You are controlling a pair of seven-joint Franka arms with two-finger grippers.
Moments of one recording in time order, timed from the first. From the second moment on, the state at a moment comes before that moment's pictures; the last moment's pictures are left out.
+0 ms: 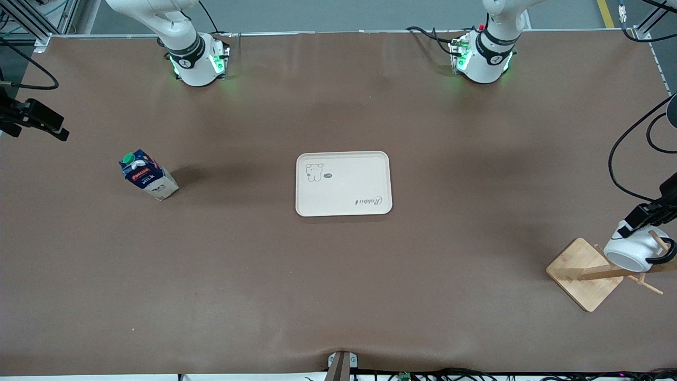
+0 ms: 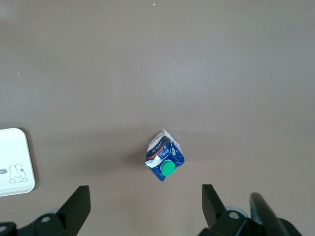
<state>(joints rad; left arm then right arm) 0.40 0.23 -0.14 -1.87 -0.41 2.42 0.30 0.11 -0.06 -0.17 -1.59 -0.02 1.56 0.05</state>
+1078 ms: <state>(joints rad) 0.37 0.23 -0.16 -1.84 -0.41 2.41 0.30 0.11 -0.06 -0.17 -1.59 -0.02 1.56 0.05</state>
